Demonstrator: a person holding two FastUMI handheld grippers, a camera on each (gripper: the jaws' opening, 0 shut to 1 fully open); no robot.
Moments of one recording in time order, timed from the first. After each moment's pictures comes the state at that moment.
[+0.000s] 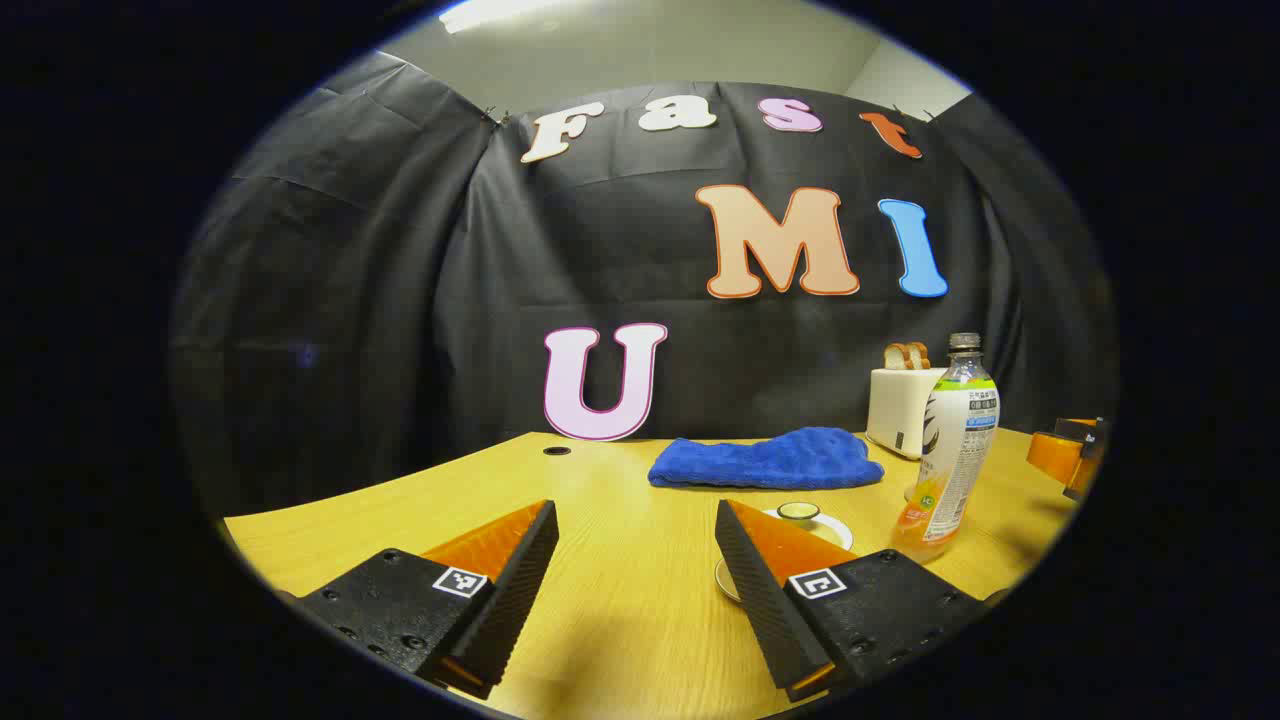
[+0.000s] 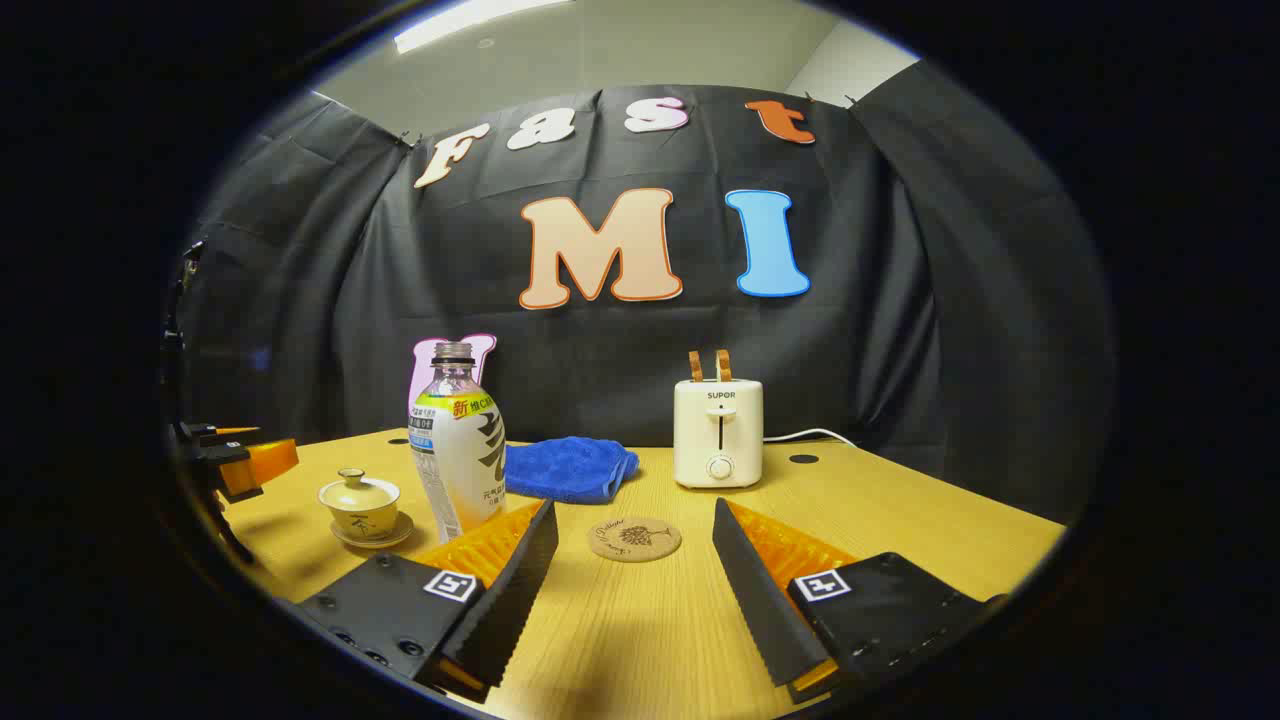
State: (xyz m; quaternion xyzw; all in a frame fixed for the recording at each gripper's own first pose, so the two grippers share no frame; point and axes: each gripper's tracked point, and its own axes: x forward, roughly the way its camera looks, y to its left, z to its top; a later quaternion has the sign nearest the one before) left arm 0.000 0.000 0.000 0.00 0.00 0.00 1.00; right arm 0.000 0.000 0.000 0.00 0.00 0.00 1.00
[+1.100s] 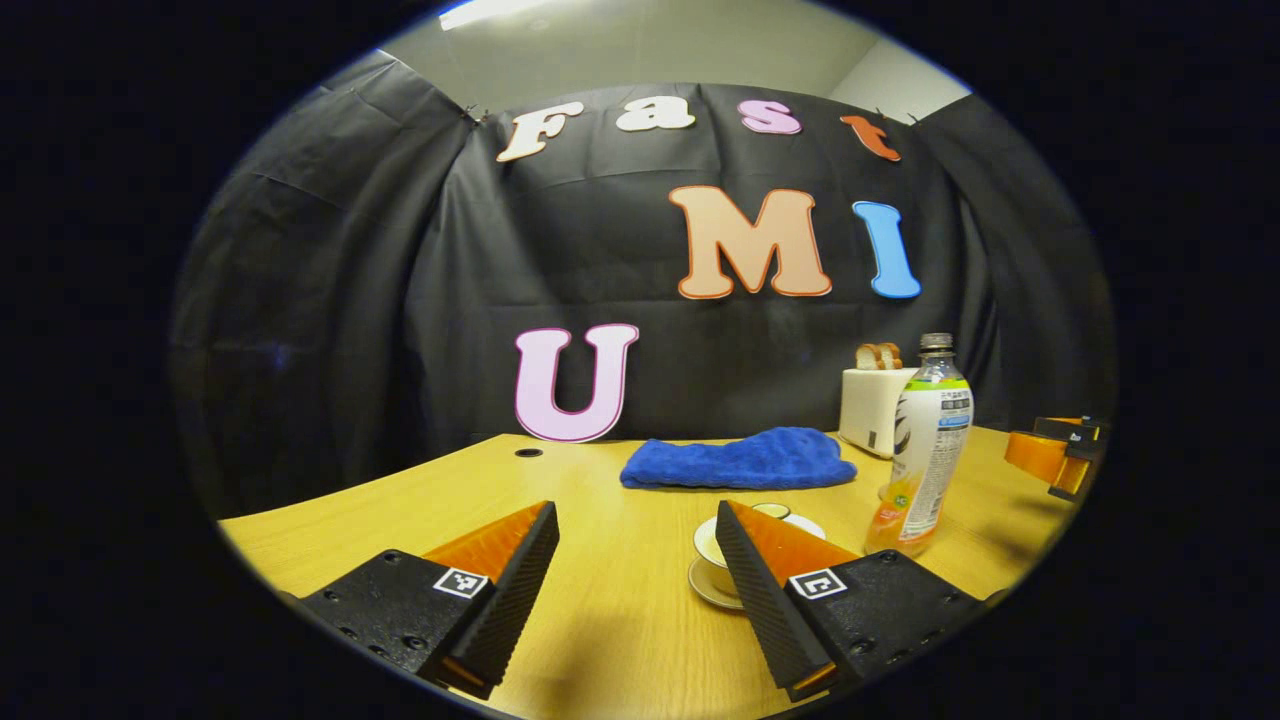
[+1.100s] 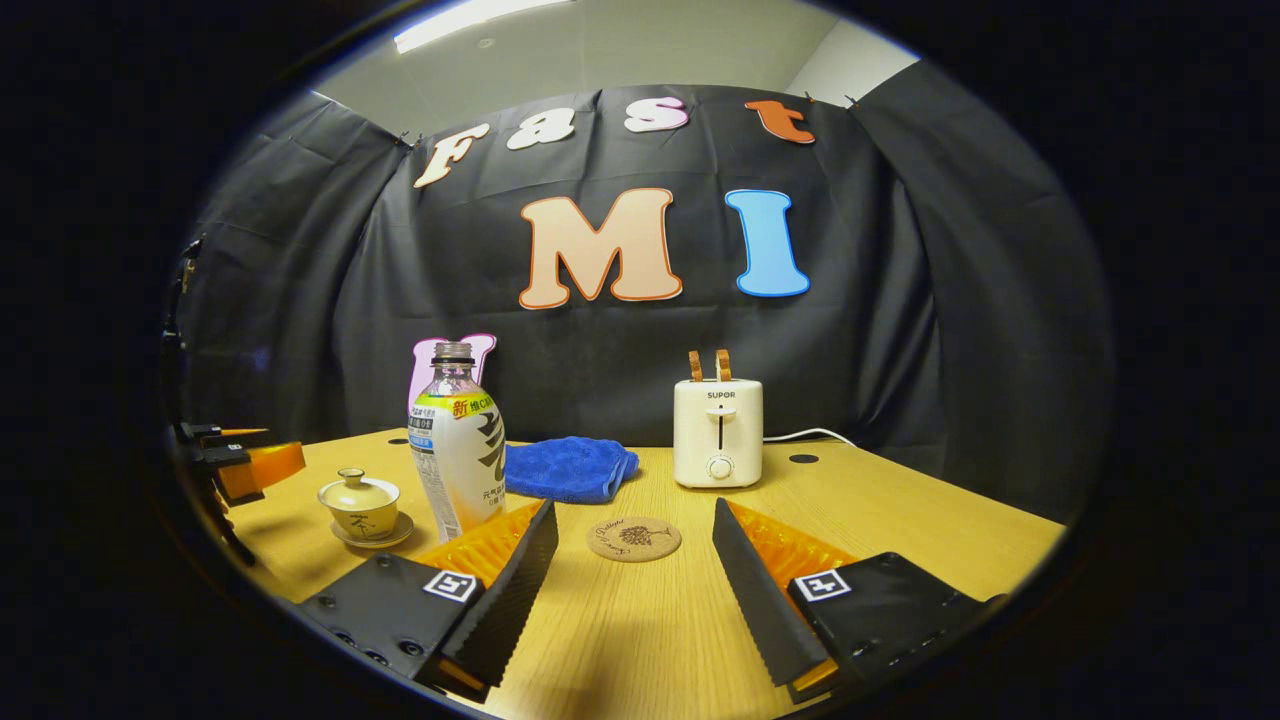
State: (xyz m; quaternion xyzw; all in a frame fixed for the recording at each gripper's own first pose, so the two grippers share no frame) left arm 0.001 -0.024 0.000 0.00 0.00 -0.06 1.00; right arm 0.001 0.000 0.000 0.00 0.00 0.00 1.00
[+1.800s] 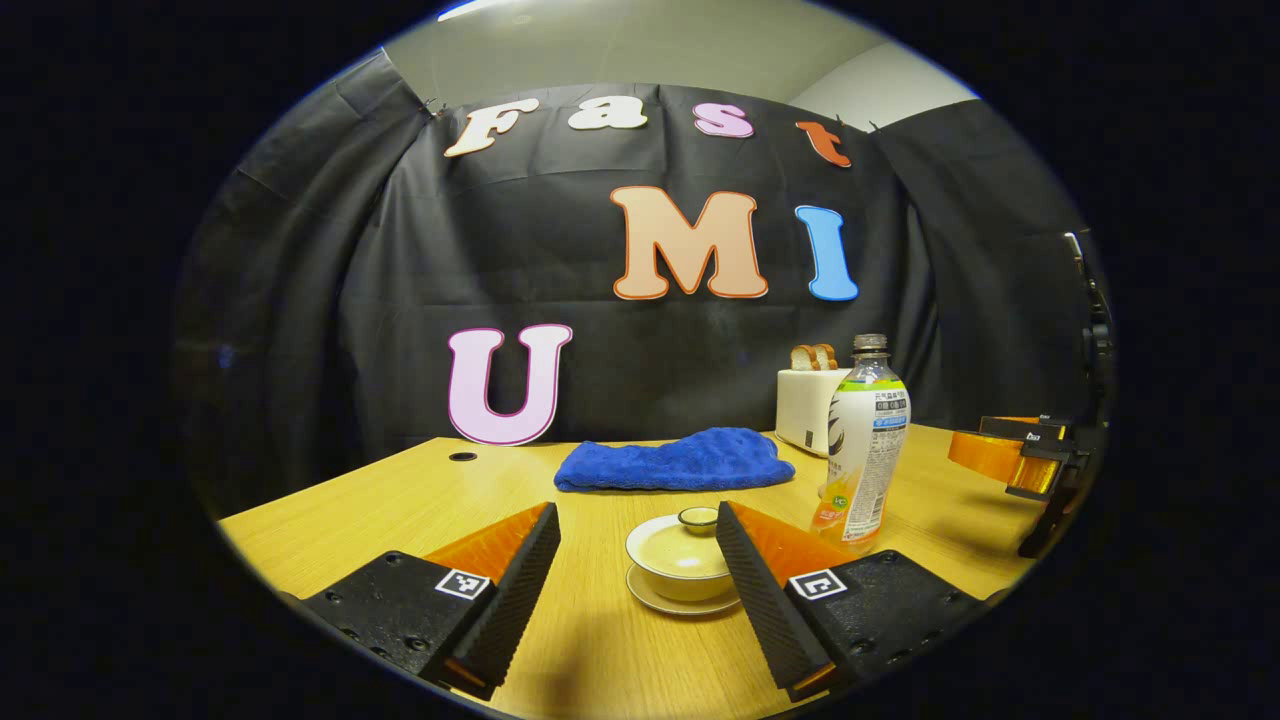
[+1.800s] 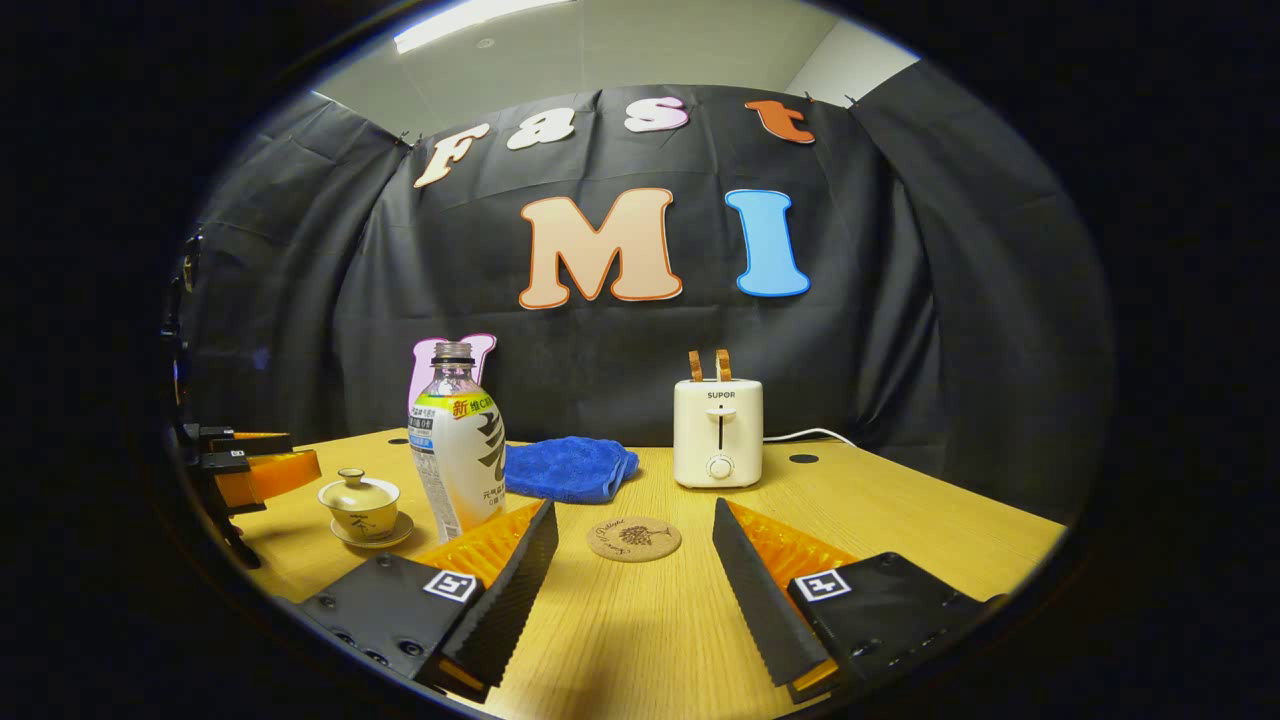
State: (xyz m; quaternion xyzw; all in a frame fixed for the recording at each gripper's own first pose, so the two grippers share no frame) left arm 0.003 -0.061 -0.001 0.00 0.00 -0.15 0.99; right arm 0.000 -0.001 0.001 0.00 0.00 0.00 1.00
